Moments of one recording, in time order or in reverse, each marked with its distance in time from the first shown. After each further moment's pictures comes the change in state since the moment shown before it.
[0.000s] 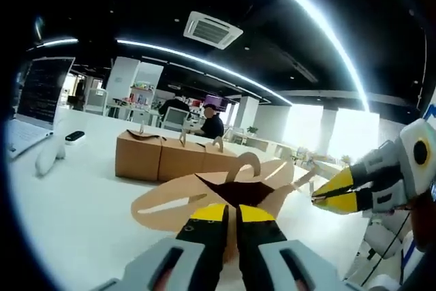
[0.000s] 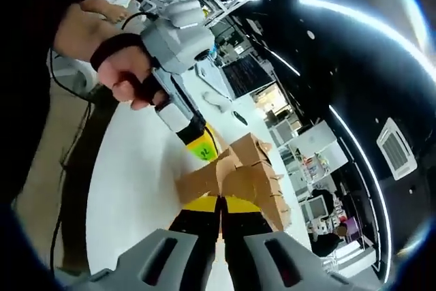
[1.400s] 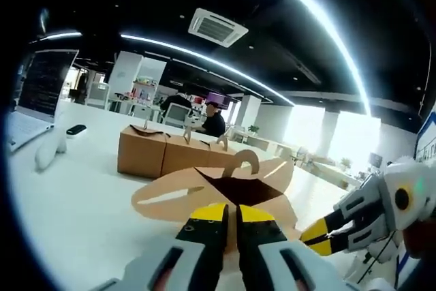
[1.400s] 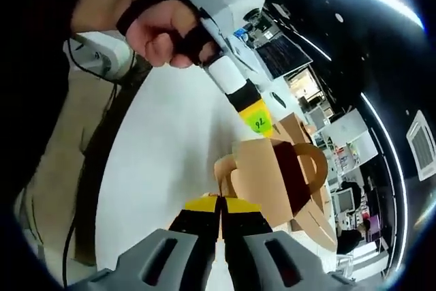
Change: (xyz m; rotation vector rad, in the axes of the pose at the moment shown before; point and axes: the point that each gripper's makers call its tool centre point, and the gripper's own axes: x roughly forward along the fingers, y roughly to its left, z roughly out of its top) left arm 0.001 0.009 -0.001 -0.038 0.012 0.001; right arm 0.029 0.050 -0.028 -0.001 0.089 0.214
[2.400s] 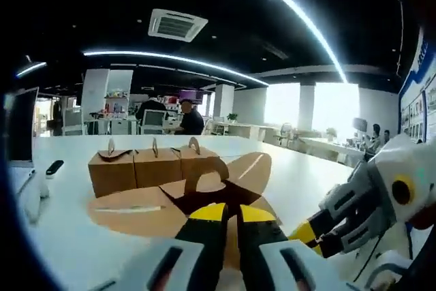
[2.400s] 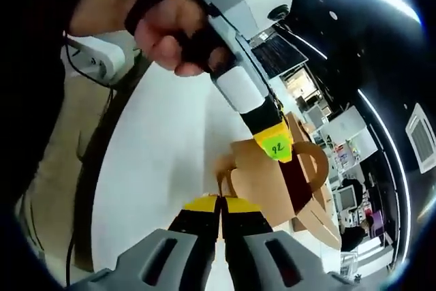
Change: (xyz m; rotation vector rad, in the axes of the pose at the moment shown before) left arm 0.026 -0.027 0.015 0.160 0.044 -0.088; right arm 0.003 -0.001 0.001 0.034 -0.024 -0.013
